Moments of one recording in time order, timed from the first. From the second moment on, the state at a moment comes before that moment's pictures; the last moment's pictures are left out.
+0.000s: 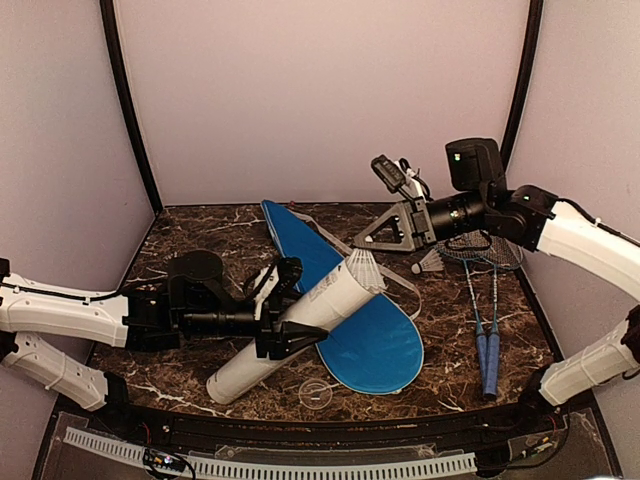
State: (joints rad) left arm -1.13 1.23 0.70 0.28 0.24 -0.01; right arm 0.76 1.30 1.25 -0.37 -0.89 0.49
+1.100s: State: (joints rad) left arm -1.12 1.23 0.68 0.32 0.20 -0.06; right arm 0.82 1.23 1.11 -0.11 -0.64 0.58
